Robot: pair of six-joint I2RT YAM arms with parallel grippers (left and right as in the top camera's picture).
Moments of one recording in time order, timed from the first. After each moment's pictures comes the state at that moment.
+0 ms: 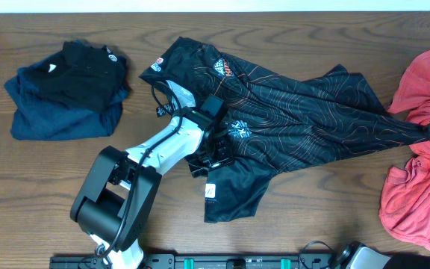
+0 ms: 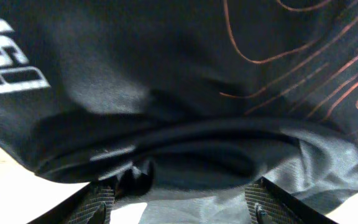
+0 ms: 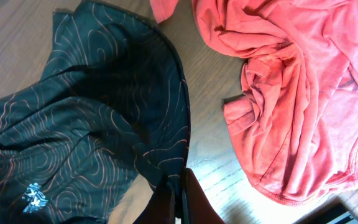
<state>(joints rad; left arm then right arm) -0.55 1.86 1.12 -0.81 0.33 -0.83 -0.58 1.40 1.49 -1.30 -0.13 0.26</state>
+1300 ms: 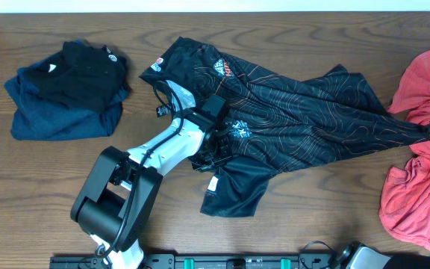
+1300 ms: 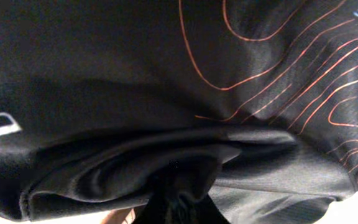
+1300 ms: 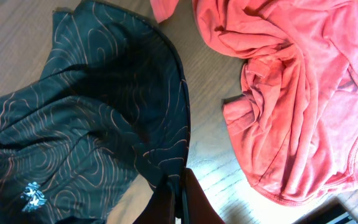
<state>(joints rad) -0.55 1.86 1.11 -0.73 0.31 -0.83 -0.58 1.40 1.49 -1.30 -0.13 0.25</state>
